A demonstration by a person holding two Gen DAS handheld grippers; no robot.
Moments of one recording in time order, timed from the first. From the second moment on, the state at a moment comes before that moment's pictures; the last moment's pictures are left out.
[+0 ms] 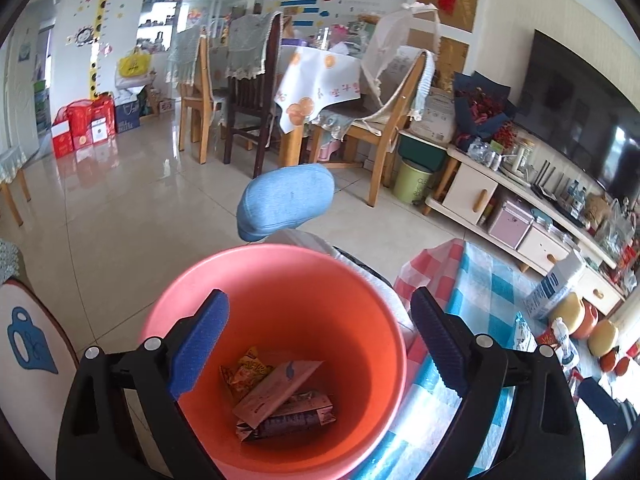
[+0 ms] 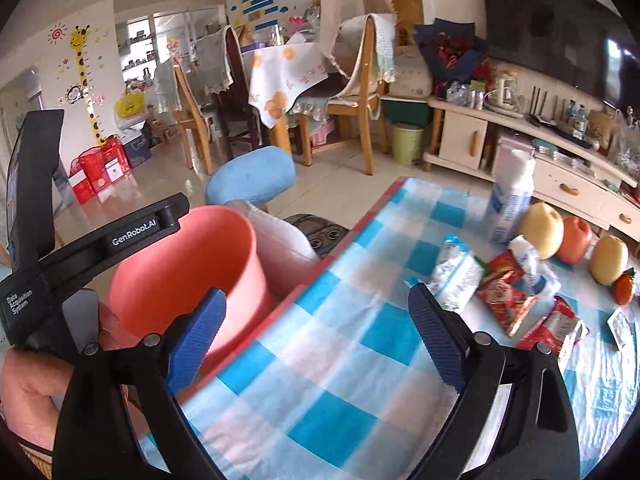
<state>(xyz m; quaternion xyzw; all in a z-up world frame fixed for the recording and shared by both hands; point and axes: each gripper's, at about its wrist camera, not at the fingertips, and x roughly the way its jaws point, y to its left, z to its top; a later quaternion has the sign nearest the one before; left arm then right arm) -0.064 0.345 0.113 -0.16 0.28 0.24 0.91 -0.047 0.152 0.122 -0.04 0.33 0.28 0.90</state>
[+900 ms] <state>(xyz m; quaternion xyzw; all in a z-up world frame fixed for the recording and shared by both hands) -0.031 0.217 0.114 -0.02 0.30 0.15 0.94 -0.060 0.029 0.108 -0.05 0.31 0.21 0.92</state>
